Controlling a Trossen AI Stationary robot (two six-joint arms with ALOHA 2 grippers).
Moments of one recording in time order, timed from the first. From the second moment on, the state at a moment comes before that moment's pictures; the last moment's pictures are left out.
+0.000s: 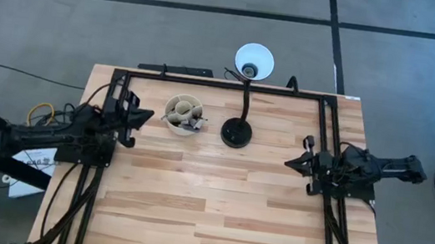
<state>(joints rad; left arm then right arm) 0.31 0.35 0.01 0.75 0.12 -0.16 0.16 0.00 0.10 -0.06 0.02 -0.07</state>
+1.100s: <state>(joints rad) 0.42 0.07 0.01 0.74 0.33 -0.45 0.14 0.00 0.01 0.01 0.00 -0.02</state>
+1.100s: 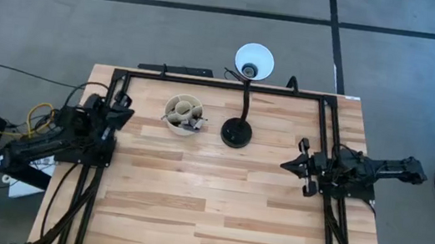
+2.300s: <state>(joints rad) 0.27 0.10 0.01 0.20 -0.05 -0.24 0.13 0.00 0.01 0.01 0.01 -0.03</state>
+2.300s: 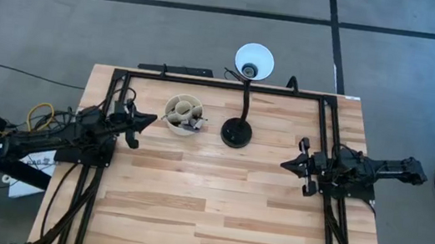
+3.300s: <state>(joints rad) 0.27 0.20 0.01 0.20 -0.05 -0.24 0.13 0.00 0.00 0.01 0.00 -0.03</state>
